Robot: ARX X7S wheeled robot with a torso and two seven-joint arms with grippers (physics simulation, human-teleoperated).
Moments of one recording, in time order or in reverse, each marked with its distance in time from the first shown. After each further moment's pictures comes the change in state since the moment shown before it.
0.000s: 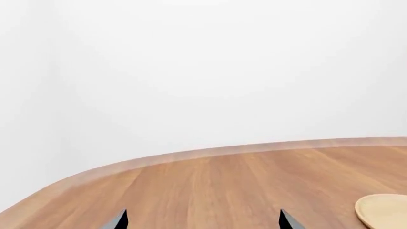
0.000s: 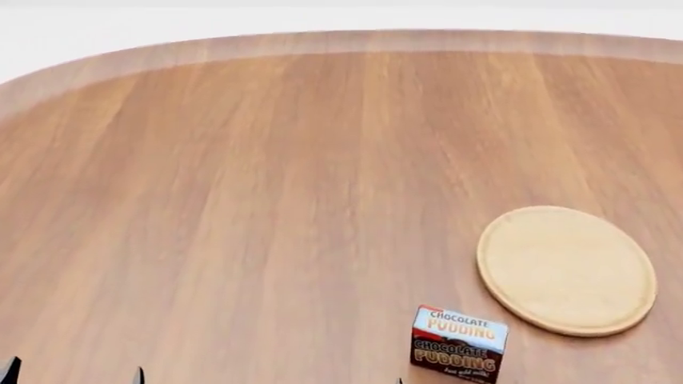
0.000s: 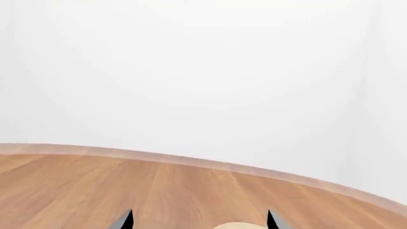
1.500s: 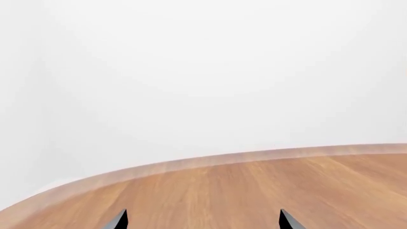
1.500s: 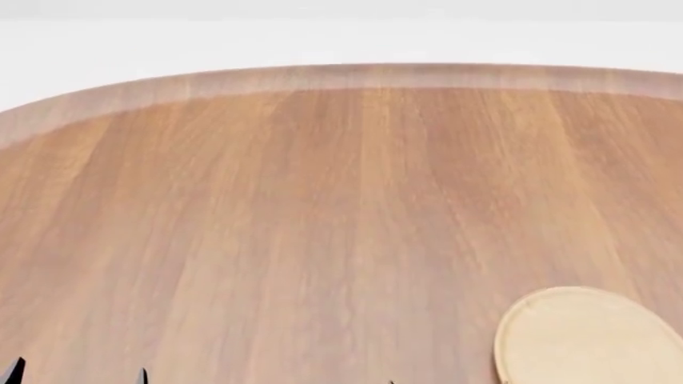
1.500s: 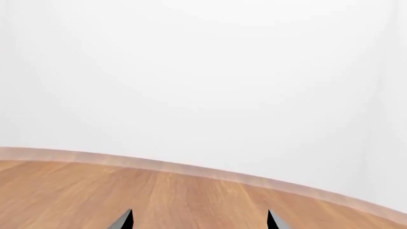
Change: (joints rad) left arm -0.013 -0.043 0.041 -0.002 -0.027 0.003 -0.042; right arm 0.013 0.037 -0.046 0.006 0.001 0.007 0.036
